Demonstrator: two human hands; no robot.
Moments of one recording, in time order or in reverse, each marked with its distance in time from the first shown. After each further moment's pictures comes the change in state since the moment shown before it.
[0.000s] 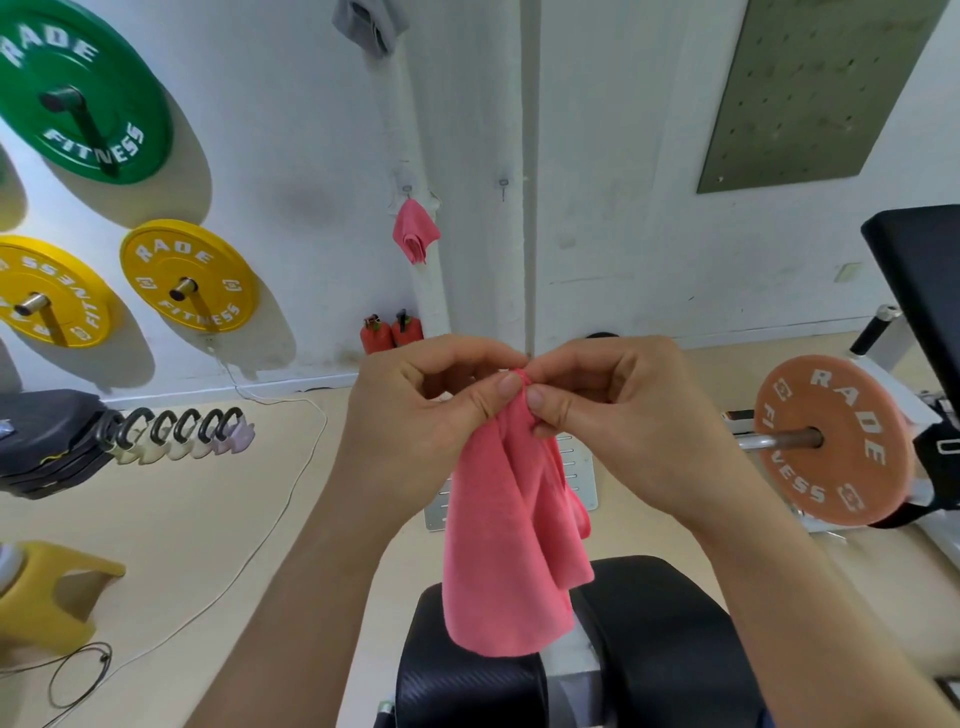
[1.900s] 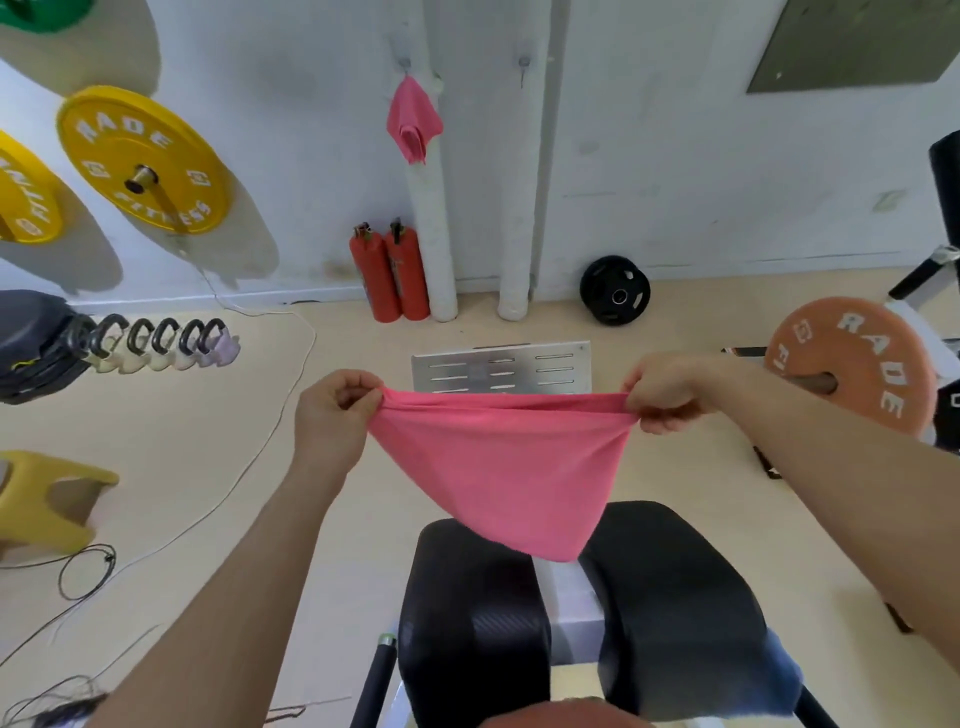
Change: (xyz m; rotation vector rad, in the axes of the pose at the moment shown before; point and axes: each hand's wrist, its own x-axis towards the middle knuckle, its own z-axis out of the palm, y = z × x) left_hand 0.009 -0.229 -0.066 0.145 0.274 -0.578; right_hand 0.106 0.199 -0.054 -0.647 -0.537 1.122
